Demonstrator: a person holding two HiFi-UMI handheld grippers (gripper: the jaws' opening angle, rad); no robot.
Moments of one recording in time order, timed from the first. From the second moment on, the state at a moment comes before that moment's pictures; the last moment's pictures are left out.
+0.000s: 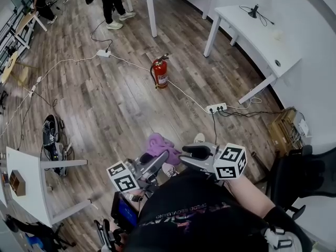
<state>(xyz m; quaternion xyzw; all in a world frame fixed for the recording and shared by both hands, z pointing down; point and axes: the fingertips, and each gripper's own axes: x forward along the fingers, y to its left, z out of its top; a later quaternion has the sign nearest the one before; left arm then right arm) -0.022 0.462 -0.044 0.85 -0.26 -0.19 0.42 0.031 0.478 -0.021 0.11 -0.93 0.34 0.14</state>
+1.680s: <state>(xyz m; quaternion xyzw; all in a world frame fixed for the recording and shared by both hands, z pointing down) 0.160 0.282 -0.044 0.87 -0.23 -0.12 0.41 0.258 0.239 -0.045 0.19 -0.91 0.38 -0.01</state>
